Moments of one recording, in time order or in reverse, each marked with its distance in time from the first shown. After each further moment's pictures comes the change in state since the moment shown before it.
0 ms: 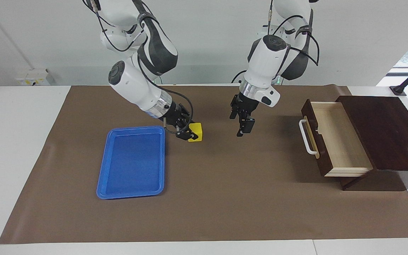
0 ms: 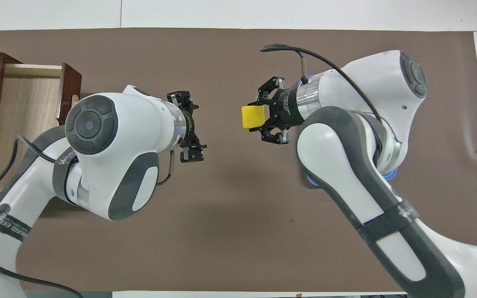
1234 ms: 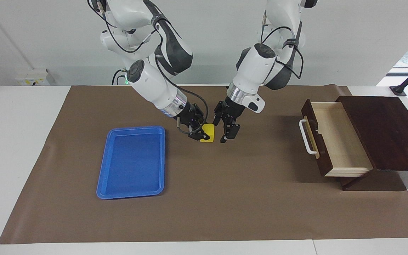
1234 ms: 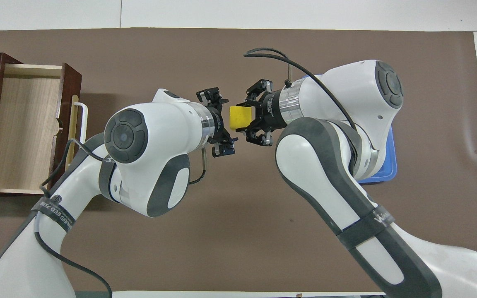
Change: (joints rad) left arm -0.075 0.098 0.002 0.018 -0.099 0.212 0.004; right arm 0.038 0.015 -0.007 0.000 0.000 0.055 0.090
